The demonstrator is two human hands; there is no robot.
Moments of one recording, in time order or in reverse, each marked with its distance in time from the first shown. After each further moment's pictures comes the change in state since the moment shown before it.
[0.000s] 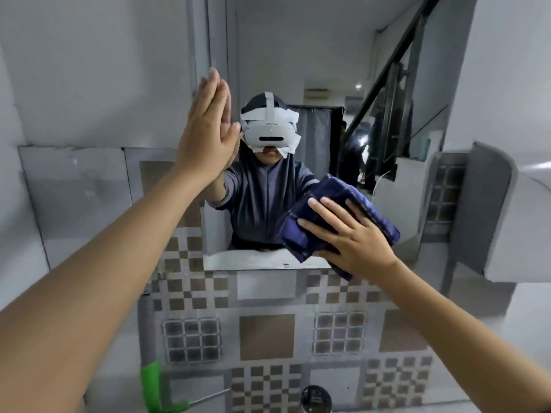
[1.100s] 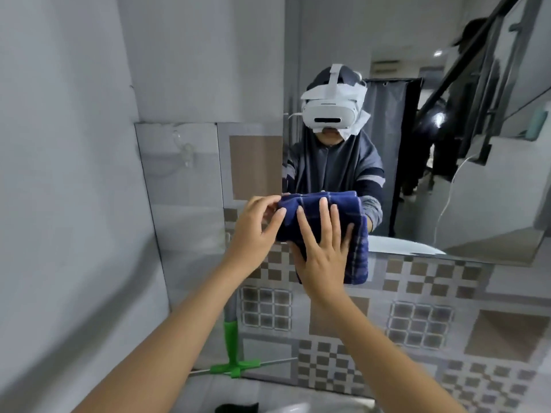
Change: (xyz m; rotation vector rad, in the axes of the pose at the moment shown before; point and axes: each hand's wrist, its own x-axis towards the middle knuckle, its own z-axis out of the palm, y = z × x) left_hand -0.173 -0.016 -0.041 -0.263 -0.194 -0.355; right_hand 0.072 -0.210 0.021 0.515 0.178 0.604
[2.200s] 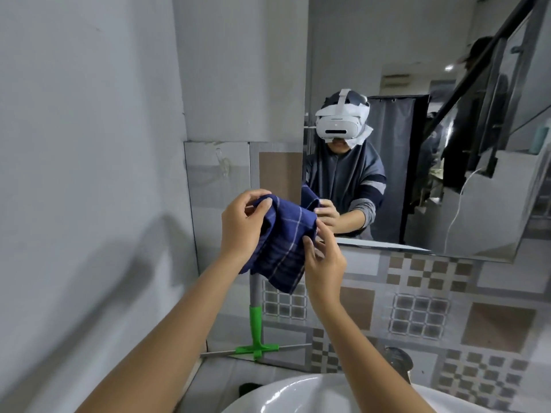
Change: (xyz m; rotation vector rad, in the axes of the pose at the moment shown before) left_hand -0.017 0.049 -0.080 -0.258 0.197 -0.265; right_hand -0.008 -0.072 -0.068 0.923 0.004 0.556
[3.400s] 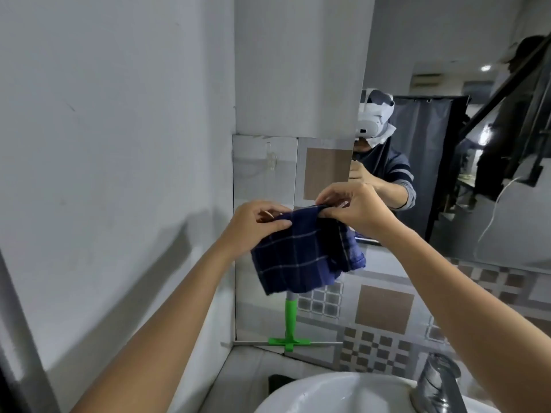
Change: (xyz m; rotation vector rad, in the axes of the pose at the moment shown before) left_hand 0.009 -0.017 -0.087 0.105 -0.405 -0.044; right_hand 0.081 -0.086 0.015 -0.363 -0.738 -0.277
